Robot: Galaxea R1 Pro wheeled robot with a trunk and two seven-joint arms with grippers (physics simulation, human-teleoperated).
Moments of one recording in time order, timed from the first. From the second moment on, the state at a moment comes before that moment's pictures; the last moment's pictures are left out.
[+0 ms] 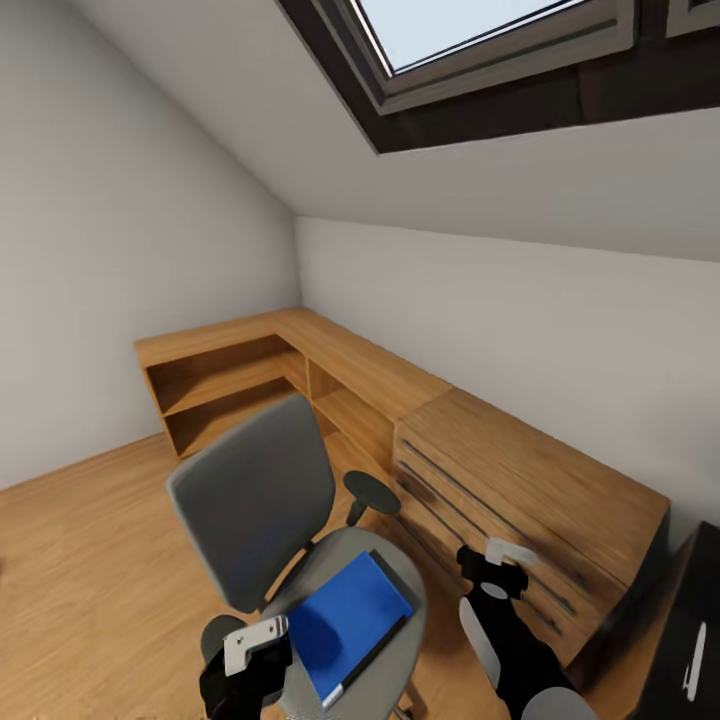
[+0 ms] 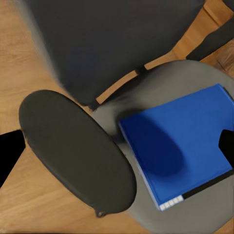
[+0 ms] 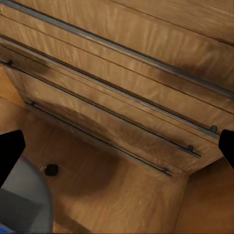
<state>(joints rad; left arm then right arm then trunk) 0.04 0.04 -0.50 -1.48 0.46 0.20 0.75 -0.49 0.11 -0.01 -0.71 -0.13 0.06 -0.50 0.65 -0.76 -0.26</state>
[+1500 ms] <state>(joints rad) 0.04 0.04 -0.50 -1.48 0.46 0.20 0.75 -0.49 0.10 0.01 -0.71 -0.12 0.06 -0.49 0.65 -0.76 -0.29</state>
